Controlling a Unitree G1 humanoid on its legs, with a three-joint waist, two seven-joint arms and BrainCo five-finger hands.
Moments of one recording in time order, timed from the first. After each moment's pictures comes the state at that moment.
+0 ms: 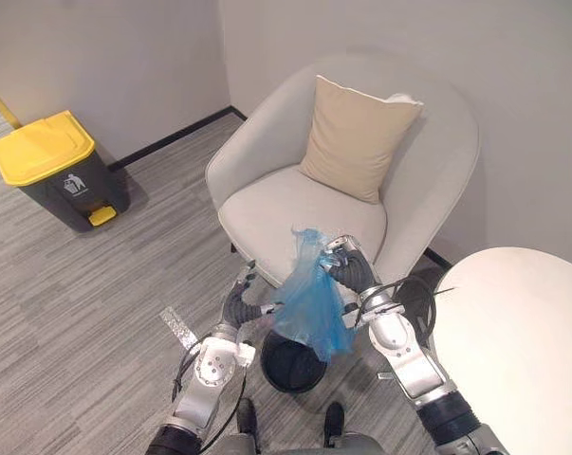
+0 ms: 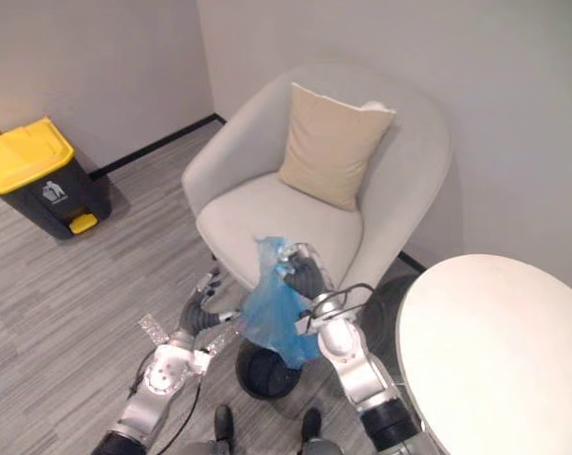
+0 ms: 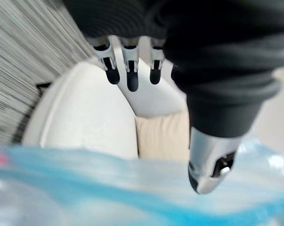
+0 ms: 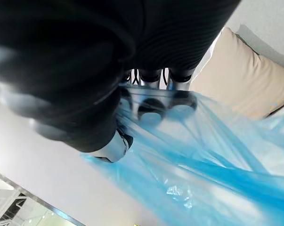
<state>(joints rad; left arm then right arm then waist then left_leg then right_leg) 0.02 0.18 -0.31 0.18 0.16 -0.19 0.17 -0.15 -0.24 0.32 0.00 -0.31 -0.17 -0.15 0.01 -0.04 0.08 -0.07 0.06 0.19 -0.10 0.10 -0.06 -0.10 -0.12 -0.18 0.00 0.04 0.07</state>
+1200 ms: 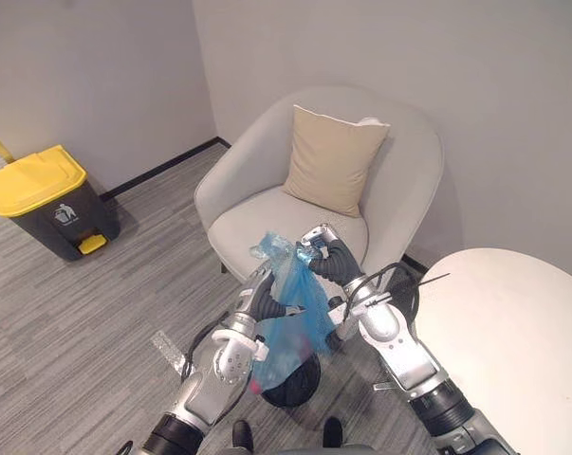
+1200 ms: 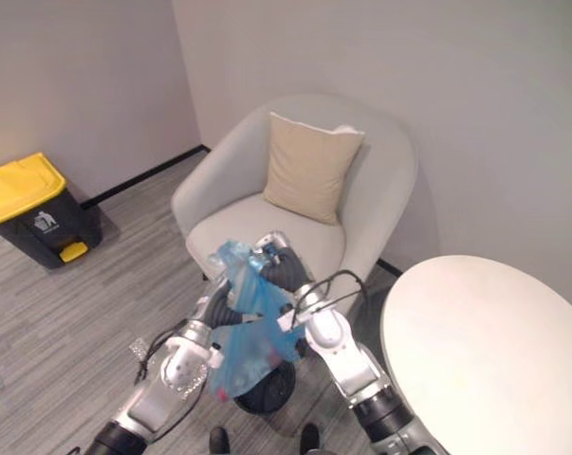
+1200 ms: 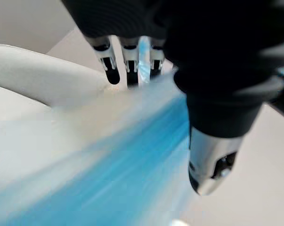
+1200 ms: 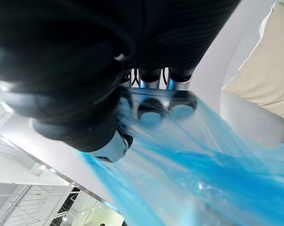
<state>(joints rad) -0.03 0.24 -0.41 0.10 0.55 -0.19 0.18 -0.22 -0.24 0.41 -0.06 -0.18 -0.20 -0.08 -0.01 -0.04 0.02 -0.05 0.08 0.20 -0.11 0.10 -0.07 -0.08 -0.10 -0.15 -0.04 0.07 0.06</state>
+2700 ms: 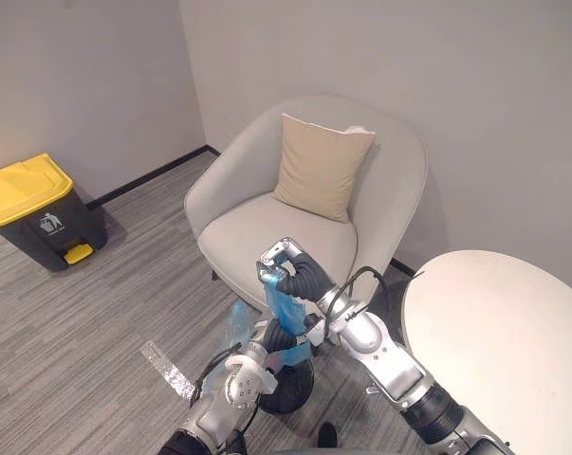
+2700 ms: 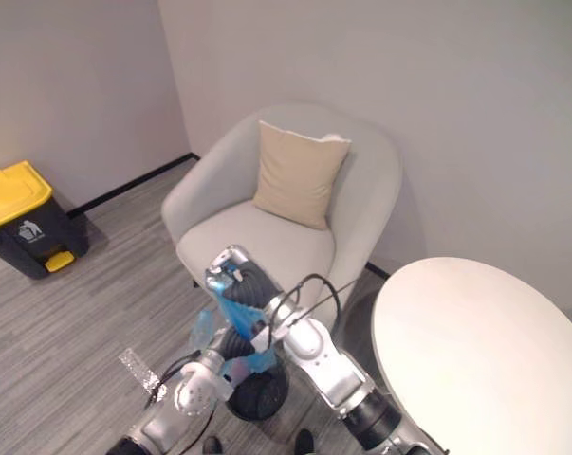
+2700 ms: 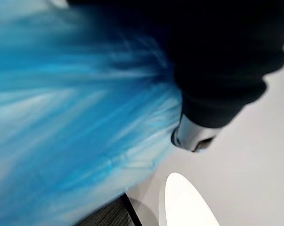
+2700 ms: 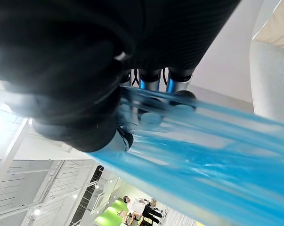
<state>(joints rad) 0.02 0.20 -0.49 0.29 0.50 -0.22 0.17 -0.23 -0.22 0.58 -0.14 -0.09 -0.20 -0.01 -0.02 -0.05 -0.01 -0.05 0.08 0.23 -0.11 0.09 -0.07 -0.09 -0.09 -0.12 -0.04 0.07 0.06</state>
